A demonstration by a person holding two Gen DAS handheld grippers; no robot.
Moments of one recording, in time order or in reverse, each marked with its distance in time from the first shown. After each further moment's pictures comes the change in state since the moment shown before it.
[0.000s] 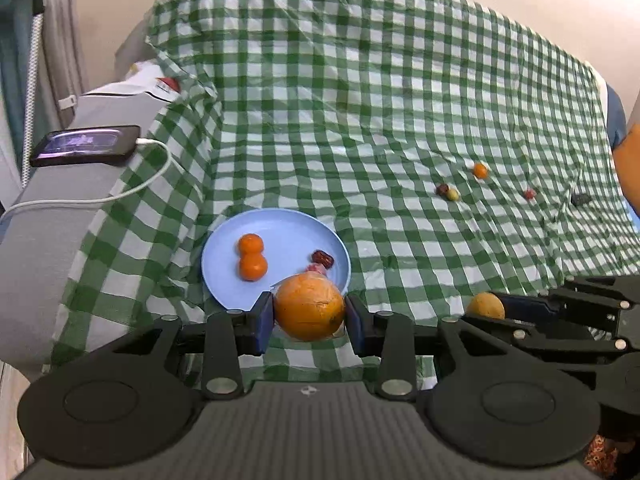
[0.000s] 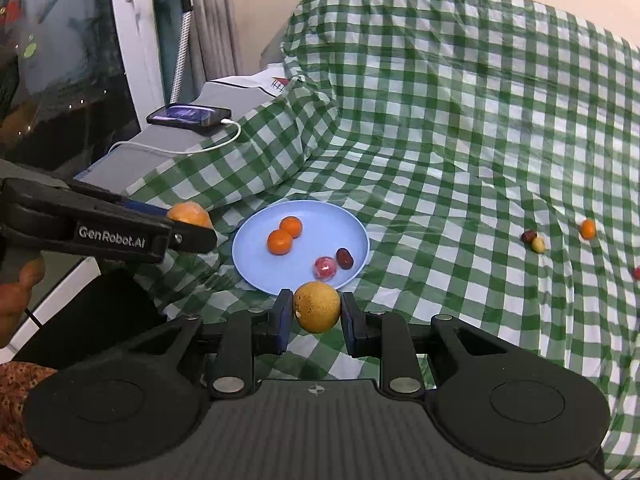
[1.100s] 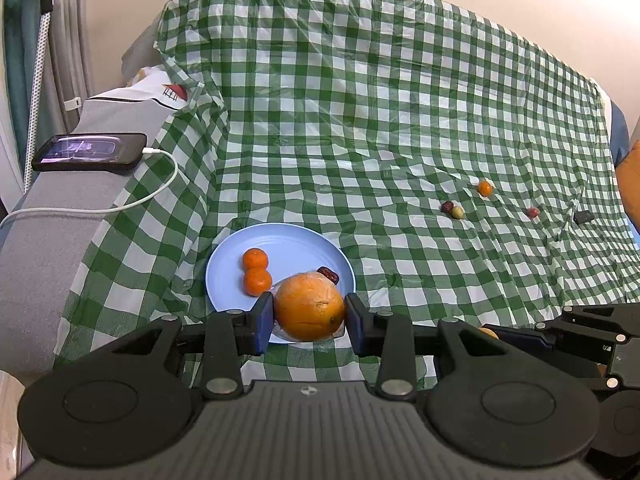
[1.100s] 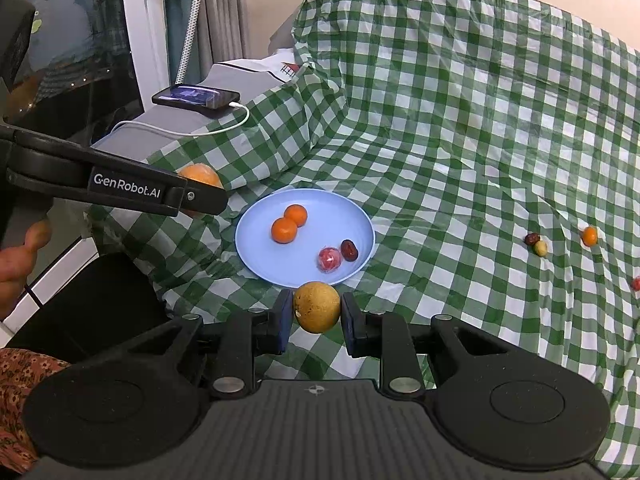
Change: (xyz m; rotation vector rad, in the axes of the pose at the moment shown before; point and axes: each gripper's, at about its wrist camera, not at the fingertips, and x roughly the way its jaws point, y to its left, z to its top) left arm 0.005 0.005 0.009 -0.028 -0.019 -0.004; right arm 0.009 0.006 0.000 -0.036 0.037 -0.006
